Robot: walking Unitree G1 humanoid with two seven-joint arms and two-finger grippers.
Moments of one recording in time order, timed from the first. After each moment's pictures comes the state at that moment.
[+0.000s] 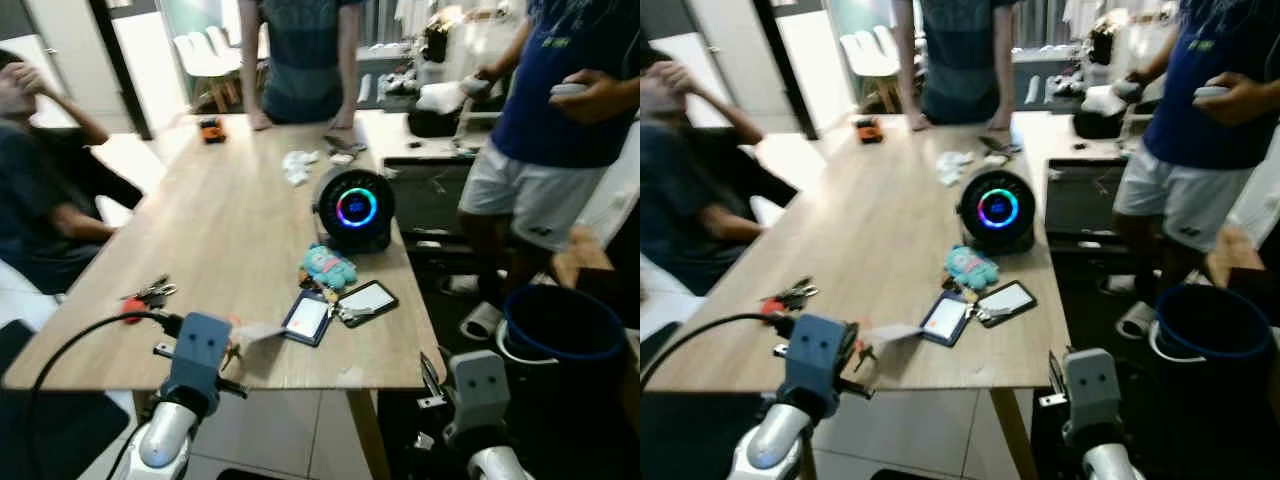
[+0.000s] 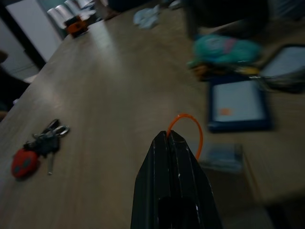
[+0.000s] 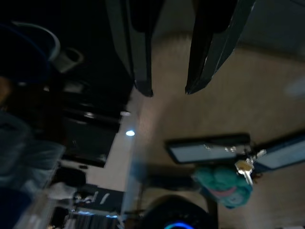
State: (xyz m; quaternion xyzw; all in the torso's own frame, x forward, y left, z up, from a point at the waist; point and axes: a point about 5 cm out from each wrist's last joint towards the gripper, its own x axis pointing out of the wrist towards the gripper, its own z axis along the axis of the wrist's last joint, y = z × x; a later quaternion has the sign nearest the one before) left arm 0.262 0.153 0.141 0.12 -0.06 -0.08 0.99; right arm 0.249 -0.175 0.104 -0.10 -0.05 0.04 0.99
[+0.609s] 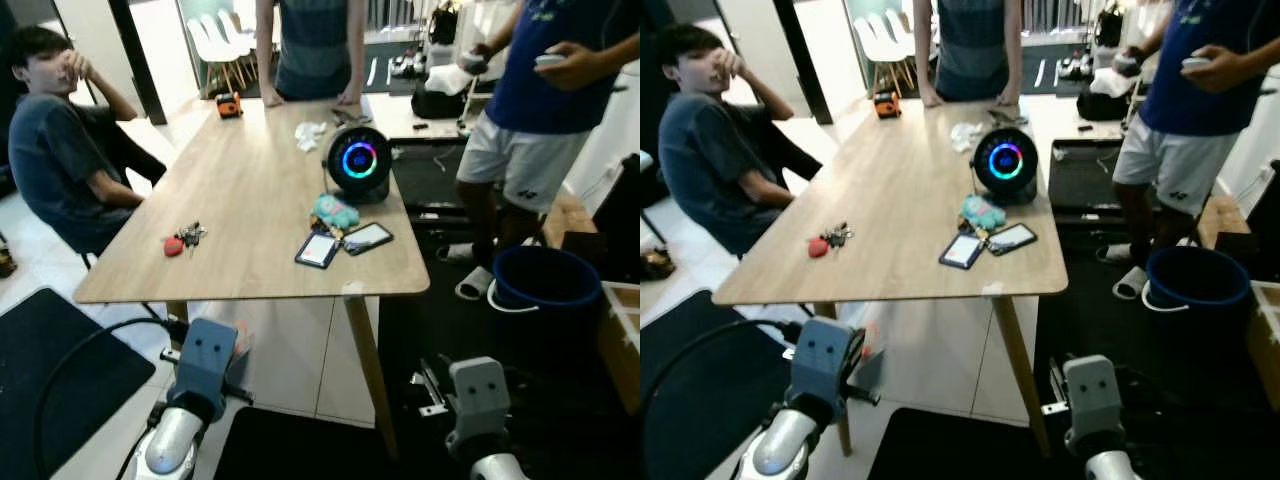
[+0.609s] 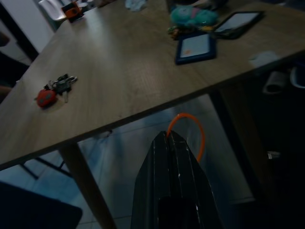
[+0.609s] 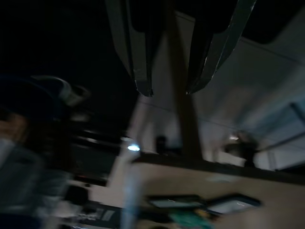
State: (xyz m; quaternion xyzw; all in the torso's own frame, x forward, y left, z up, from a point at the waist) left arm 0.262 0.152 0.140 0.12 -0.06 -0.08 0.99; right arm 0.246 -0.178 0.099 -0.10 -0.04 0.04 0.99
